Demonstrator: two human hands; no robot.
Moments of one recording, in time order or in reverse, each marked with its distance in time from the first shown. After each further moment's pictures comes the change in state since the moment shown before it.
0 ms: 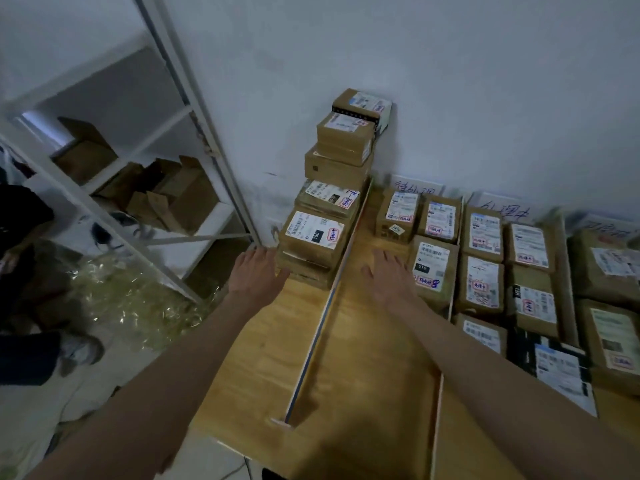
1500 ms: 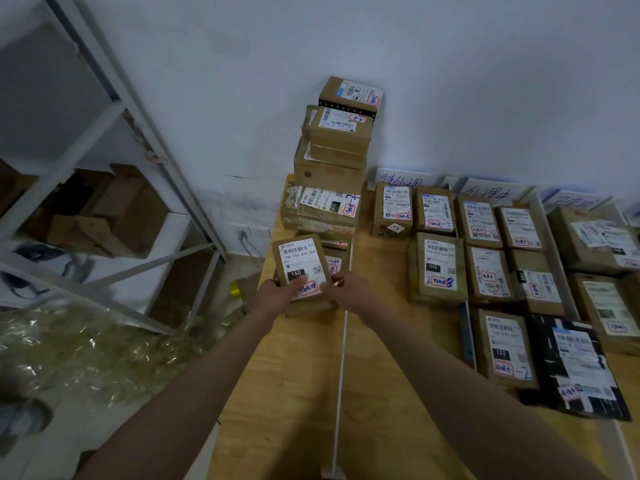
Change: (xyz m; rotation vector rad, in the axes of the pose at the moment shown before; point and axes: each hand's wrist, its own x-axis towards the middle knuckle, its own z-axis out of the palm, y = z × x) left_hand 0.090 -0.039 0.051 -1.198 -0.446 -0.405; right_hand 0.067 -0.105 0.062 0.658 -0.226 0.395
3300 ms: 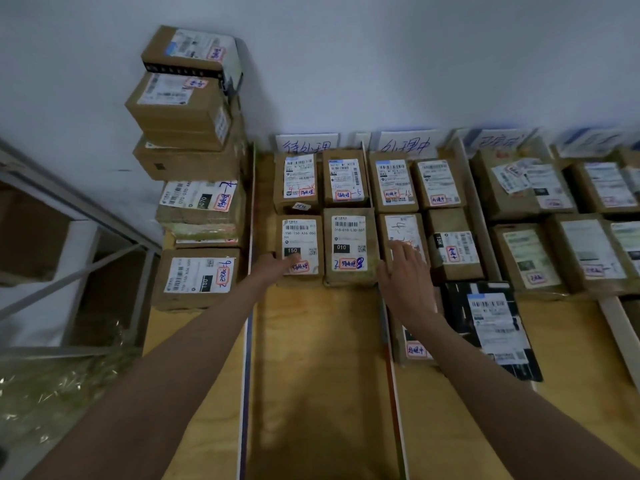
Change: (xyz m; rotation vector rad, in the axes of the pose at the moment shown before) left_hand 0.092 0.036 0.215 0.352 -0.221 -0.047; right_hand 0.006 0.197 -0.204 -0.373 0.564 -0.123
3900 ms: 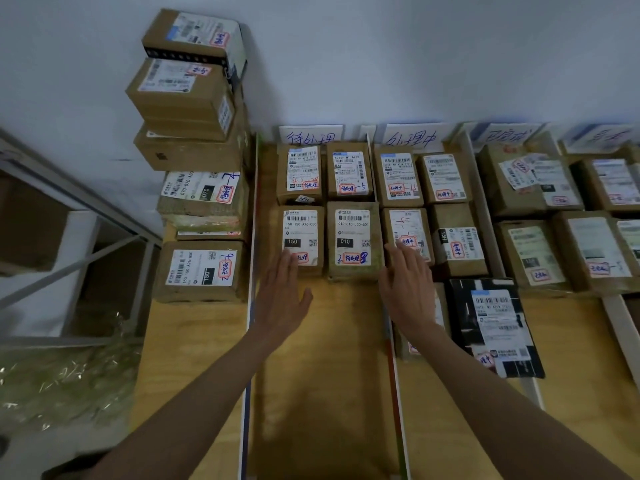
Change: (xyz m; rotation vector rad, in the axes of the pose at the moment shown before) left_hand -0.046 -0.060 0.039 0.896 0.329 0.600; right_hand -0.015 0.010 0.020 -0.052 0.080 -0.064
